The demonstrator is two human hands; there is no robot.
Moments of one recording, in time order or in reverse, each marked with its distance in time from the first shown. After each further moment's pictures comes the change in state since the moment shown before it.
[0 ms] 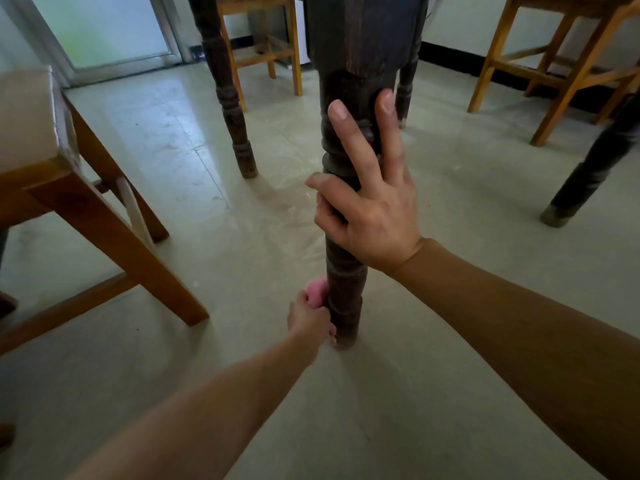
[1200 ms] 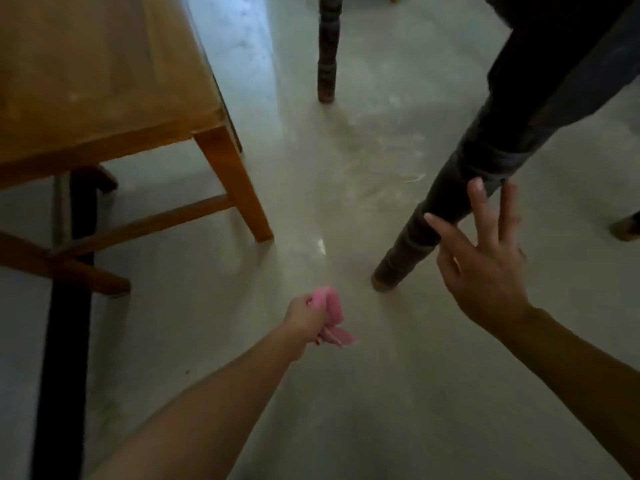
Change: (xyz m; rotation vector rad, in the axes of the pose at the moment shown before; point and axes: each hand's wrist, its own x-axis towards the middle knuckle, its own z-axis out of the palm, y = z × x) left_hand -0.084 -0.025 -0.116 -0.049 -0.244 -0.244; right_hand -0.026 -0.012 -0.058 0.005 -0.704 0.173
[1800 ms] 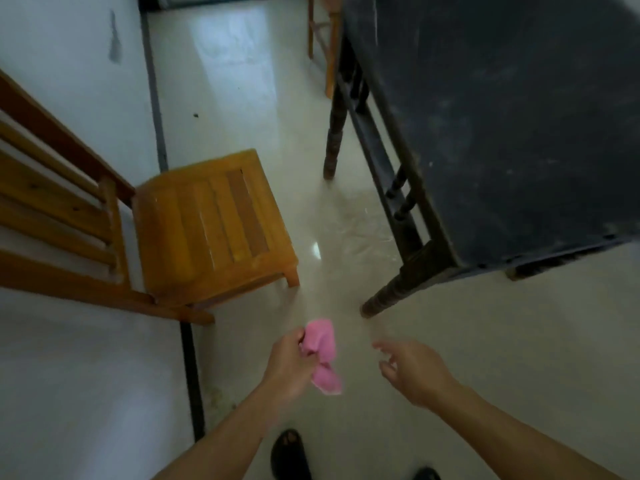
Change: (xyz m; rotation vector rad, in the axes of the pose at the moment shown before) left_hand -0.342 0.224 -0.127 0.250 0.091 0.113; right_hand 0.138 -0.128 -0.317 0.352 -1.122 0.322
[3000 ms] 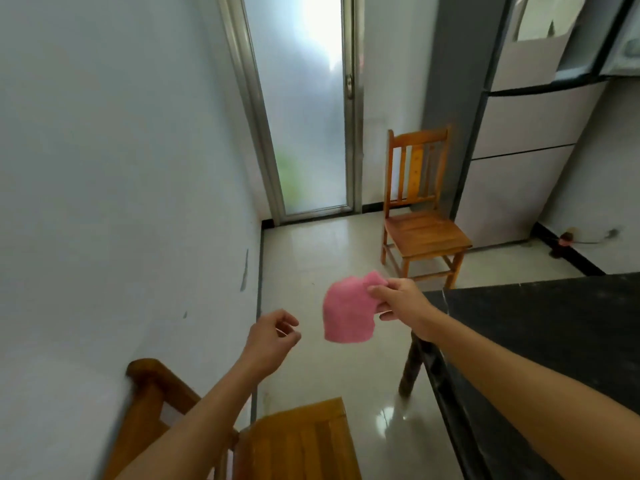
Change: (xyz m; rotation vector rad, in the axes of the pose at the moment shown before) left_hand 0.052 0.426 -0.434 0.093 0.513 0.392; right_hand 0.174 -0.294 -0.583 0.913 0.221 -0.416
